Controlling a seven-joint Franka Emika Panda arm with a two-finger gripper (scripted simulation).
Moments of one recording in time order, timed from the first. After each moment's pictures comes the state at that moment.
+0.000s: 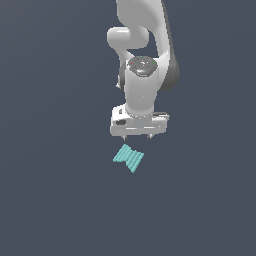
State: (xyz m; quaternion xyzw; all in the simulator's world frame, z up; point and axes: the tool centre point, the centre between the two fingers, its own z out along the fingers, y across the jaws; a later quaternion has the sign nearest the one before) arm 0.010 0.038 0.178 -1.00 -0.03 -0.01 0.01
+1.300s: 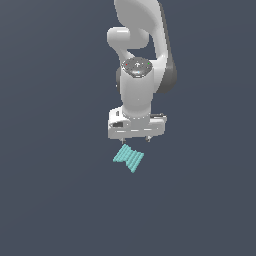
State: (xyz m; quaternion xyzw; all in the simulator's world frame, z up) arm 0.022 0.030 0.177 -1.00 -0.04 -0.03 0.01
